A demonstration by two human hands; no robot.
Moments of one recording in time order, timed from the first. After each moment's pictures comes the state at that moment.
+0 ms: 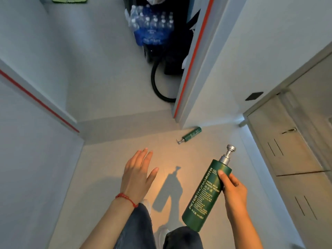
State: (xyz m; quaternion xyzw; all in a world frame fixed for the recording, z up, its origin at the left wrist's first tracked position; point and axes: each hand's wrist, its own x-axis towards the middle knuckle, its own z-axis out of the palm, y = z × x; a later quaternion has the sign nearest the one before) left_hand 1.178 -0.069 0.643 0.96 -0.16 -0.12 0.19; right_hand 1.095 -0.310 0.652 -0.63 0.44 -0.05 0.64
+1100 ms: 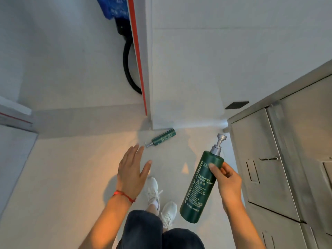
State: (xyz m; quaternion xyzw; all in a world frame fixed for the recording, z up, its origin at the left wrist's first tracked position) left_hand 1.313 -0.388 0.549 0.95 -0.01 -0.14 0.28; right_hand 1.273 -0.629 0.586 -0.66 0.38 0.02 0.64
